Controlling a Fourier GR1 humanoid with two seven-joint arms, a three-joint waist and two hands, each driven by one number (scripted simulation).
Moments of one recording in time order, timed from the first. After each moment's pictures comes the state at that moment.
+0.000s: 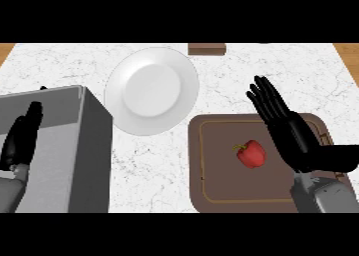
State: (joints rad) left arm -0.18 0.53 -0.14 -1.33 0.05 0.31 0.09; right arm -0.20 -0.24 0.21 -1.65 -0.32 0.04 -0.03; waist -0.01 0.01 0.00
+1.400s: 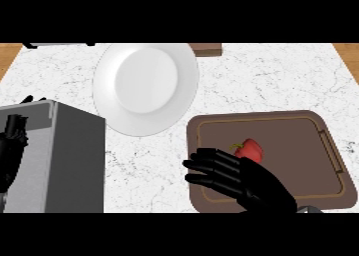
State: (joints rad) left arm 0.00 0.63 -0.16 -1.57 0.24 0.26 -0.12; right arm -0.16 -0.41 0.63 -1.77 0.42 -0.07 -0.41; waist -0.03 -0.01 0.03
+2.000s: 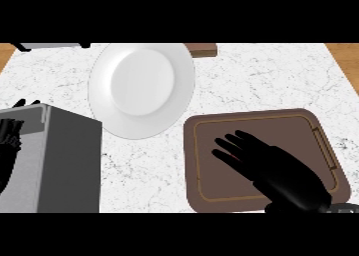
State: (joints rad) left arm 0.05 0.66 -0.15 -1.61 0.29 0.25 -0.15; right arm -0.24 -0.66 0.64 -1.91 0.72 0.20 0.06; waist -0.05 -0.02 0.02
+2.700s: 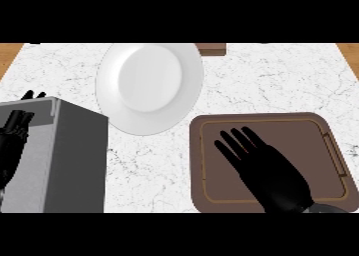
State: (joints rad) left arm -0.02 0.68 -0.19 -1.59 0.32 0.25 -0.10; right arm -0.31 -0.58 0.72 -1.94 0.87 0.46 0.44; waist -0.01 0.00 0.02
